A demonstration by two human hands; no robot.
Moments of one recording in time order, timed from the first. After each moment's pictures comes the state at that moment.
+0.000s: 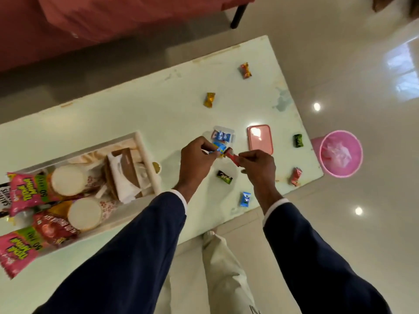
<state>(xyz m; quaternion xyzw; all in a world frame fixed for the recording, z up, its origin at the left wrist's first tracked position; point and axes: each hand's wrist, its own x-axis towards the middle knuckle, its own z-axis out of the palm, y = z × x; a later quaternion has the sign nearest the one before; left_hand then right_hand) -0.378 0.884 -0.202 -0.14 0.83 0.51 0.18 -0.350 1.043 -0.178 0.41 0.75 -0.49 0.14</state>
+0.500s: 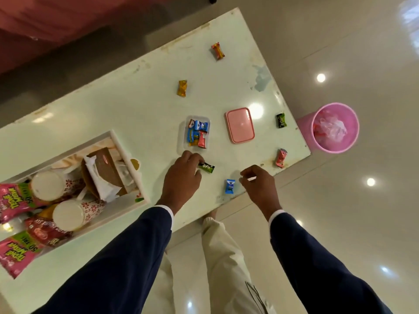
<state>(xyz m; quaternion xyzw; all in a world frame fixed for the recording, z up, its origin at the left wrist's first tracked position) -0.320 0.901 -0.219 0.11 0.93 0.25 0.22 -0.262 1.121 -0.202 0.33 0.82 -0.39 0.25</state>
